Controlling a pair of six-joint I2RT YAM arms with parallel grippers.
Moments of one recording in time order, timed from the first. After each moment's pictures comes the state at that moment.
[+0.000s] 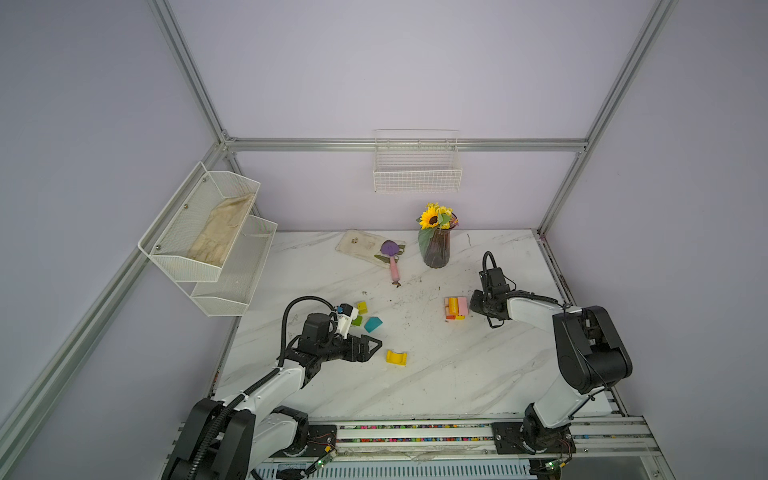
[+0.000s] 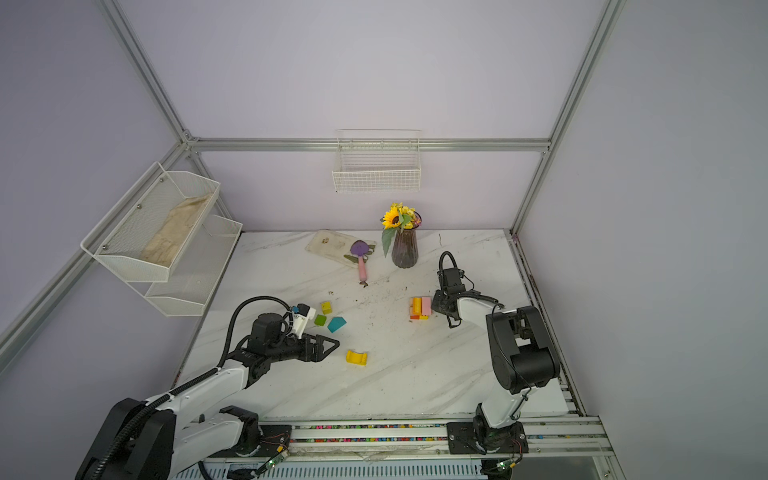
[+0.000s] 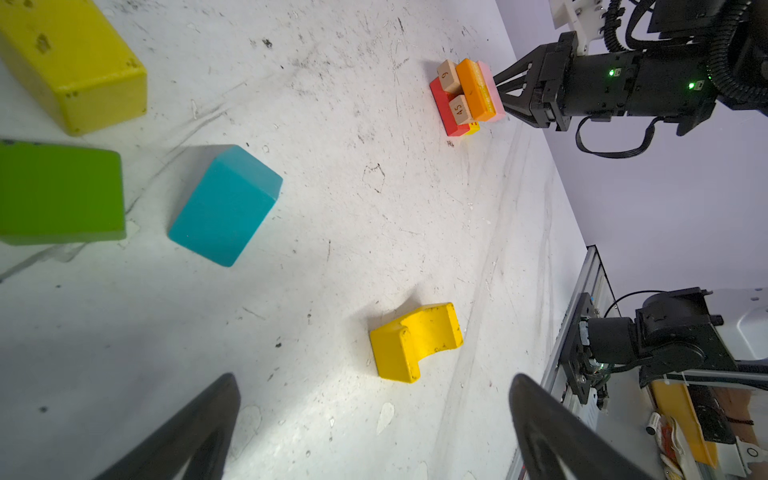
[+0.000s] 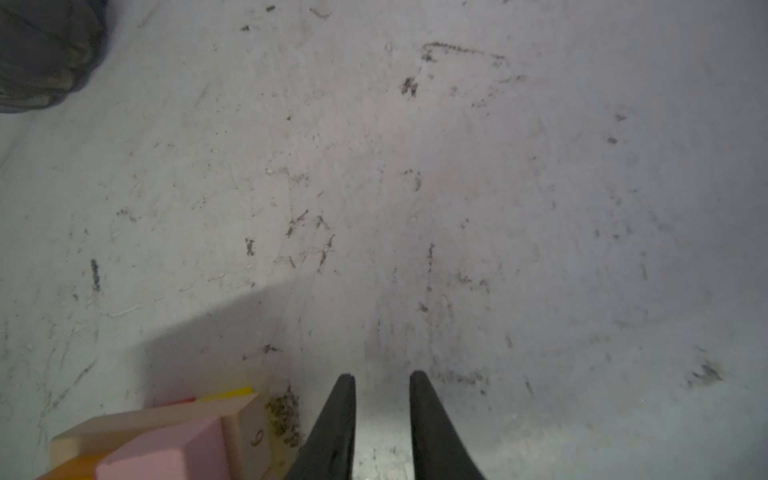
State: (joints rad) left arm -0.28 1.11 0.35 0.05 0.63 -0.36; right arm 0.24 1.70 0.89 -0.21 0.13 0.54
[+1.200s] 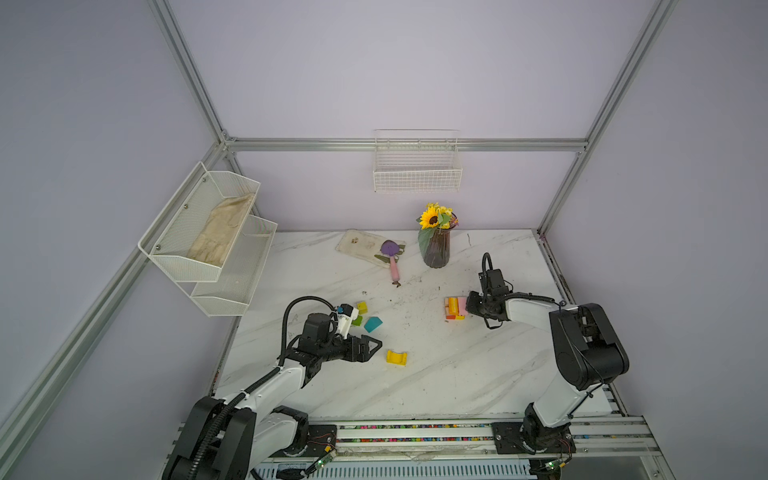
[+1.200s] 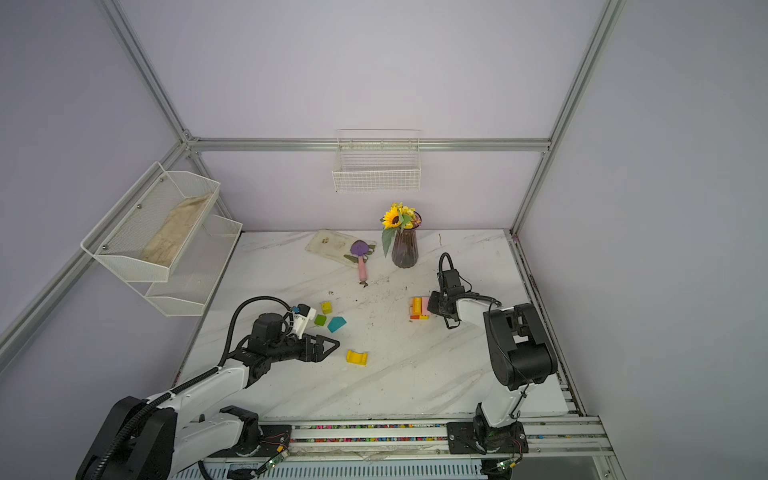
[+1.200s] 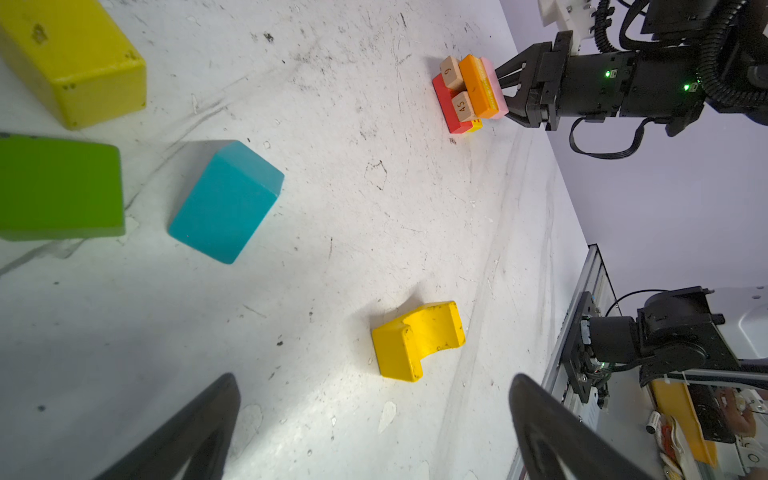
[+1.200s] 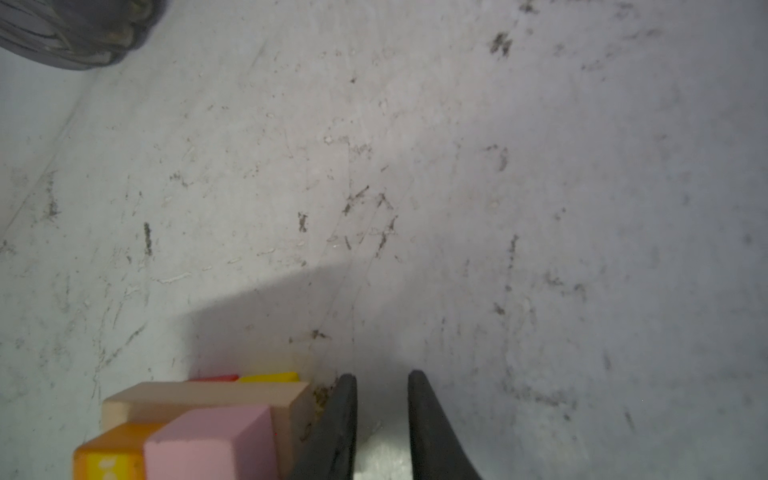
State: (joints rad) left arm -0.28 1.12 0.35 0.05 0.63 -0.36; right arm 0.24 1.71 0.87 -0.15 0.00 0.52
